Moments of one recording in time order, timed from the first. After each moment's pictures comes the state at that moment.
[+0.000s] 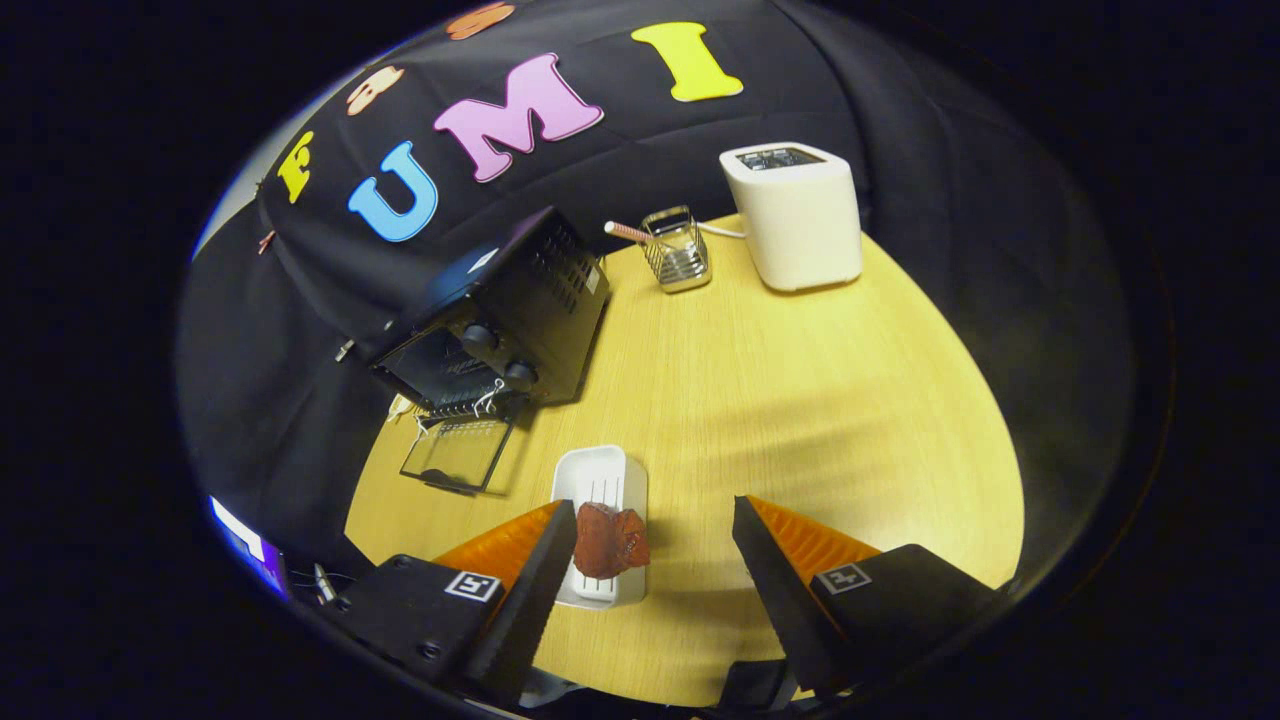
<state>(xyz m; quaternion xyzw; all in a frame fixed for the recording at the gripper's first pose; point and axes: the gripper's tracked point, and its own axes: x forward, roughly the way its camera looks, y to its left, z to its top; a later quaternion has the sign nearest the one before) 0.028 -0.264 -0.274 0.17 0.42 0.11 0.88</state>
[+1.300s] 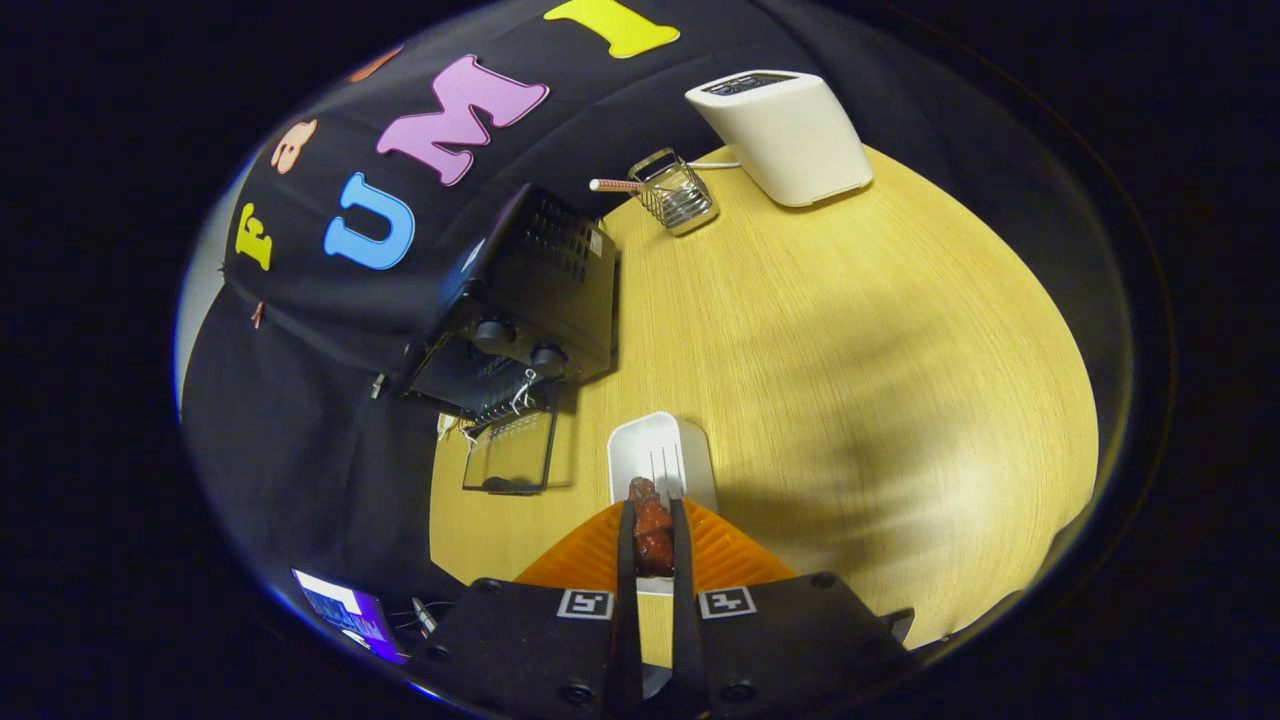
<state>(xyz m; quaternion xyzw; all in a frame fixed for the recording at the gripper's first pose) 0.021 -0.229 -0.255 0.28 0.46 0.10 0.83</state>
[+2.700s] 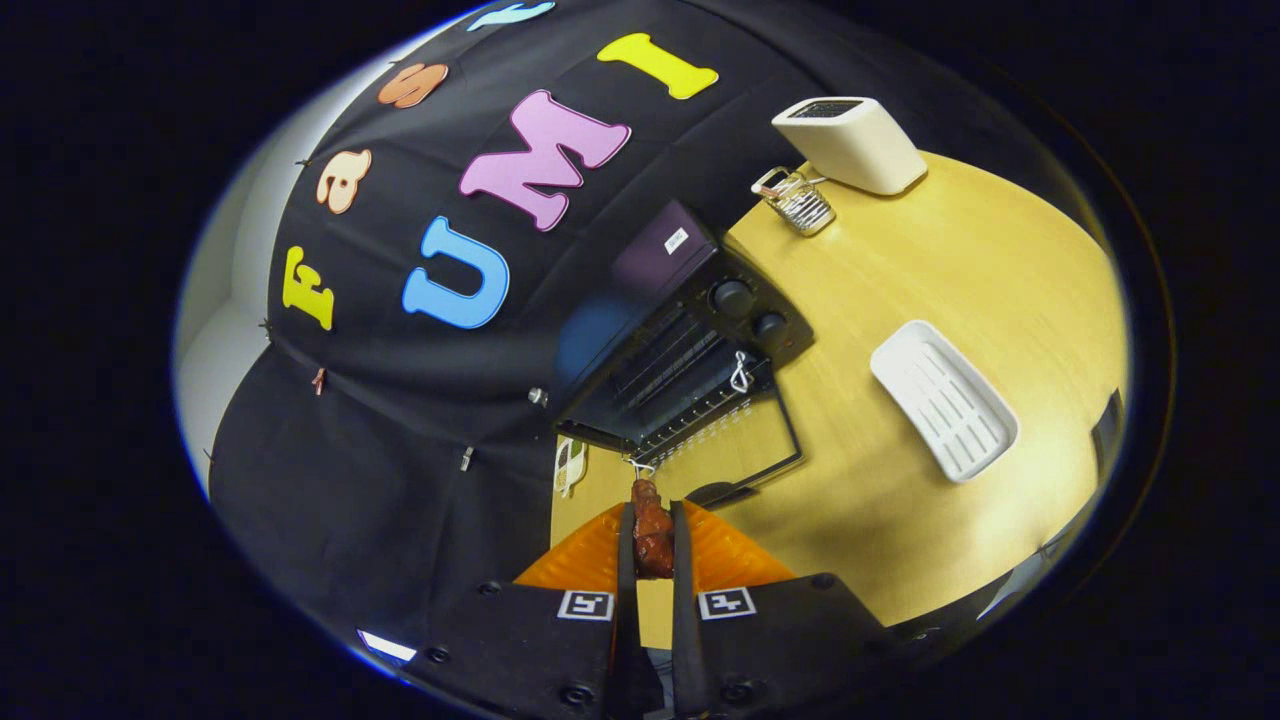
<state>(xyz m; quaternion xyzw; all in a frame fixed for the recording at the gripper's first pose) -0.009 -0.001 -0.164 0.41 0.35 0.10 0.84</state>
